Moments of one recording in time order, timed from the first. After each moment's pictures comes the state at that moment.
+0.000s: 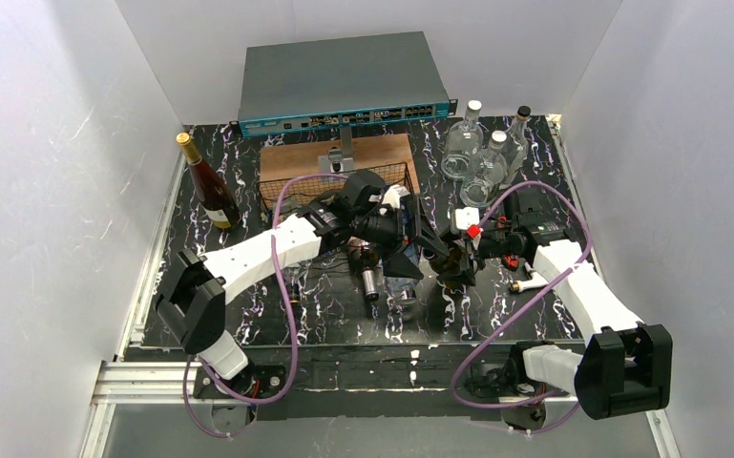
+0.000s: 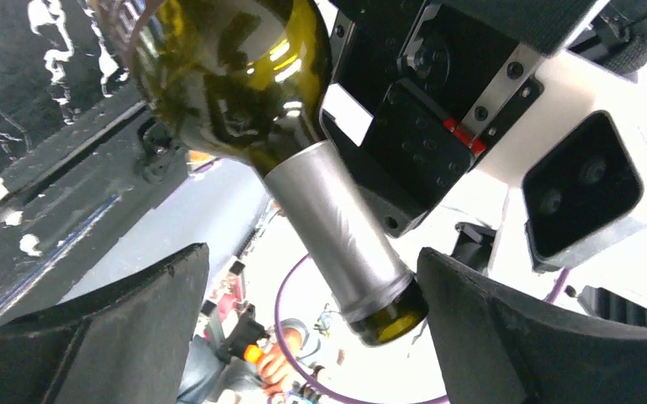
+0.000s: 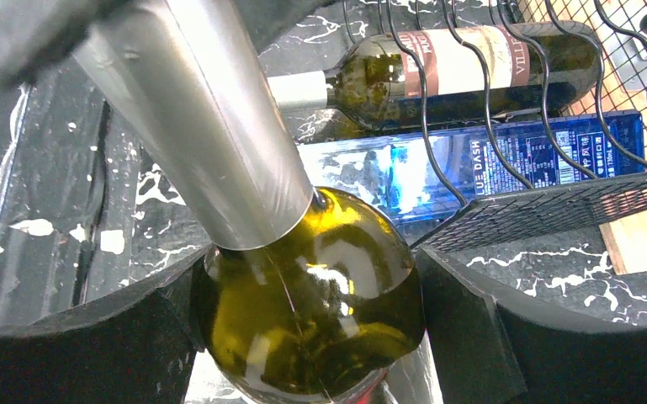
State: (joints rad) left arm -0.83 1.61 1.26 -0.27 0.76 -1.30; right arm 0.20 1.16 0.83 -0.69 -1.12 -1.11
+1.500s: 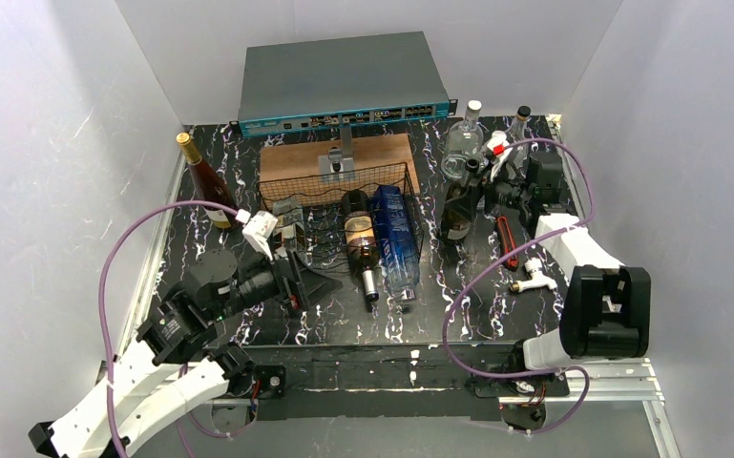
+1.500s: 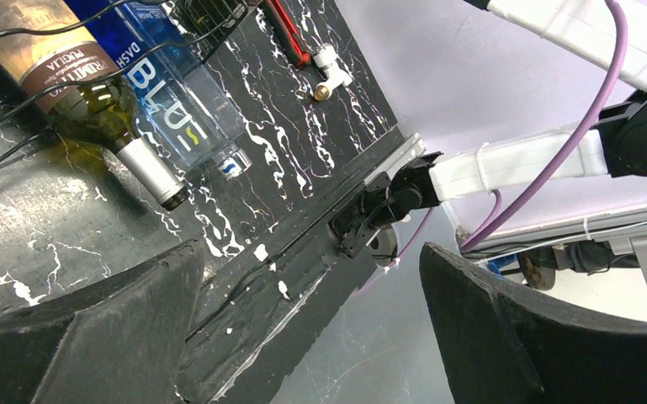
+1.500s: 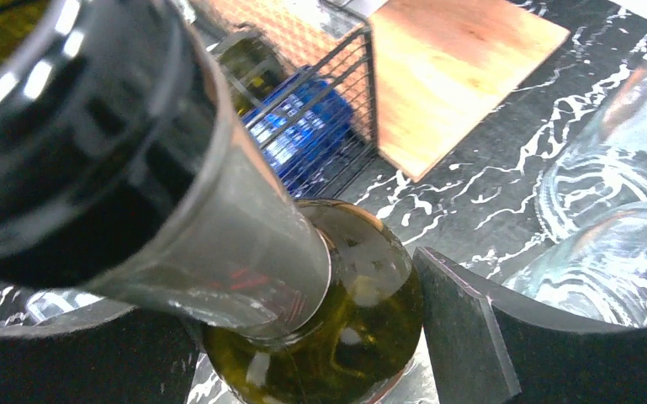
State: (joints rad) left arm -0.78 0.54 0.83 -0.55 0.19 -0.71; right arm 0.01 1.42 0.89 0.05 -0.97 -0.28
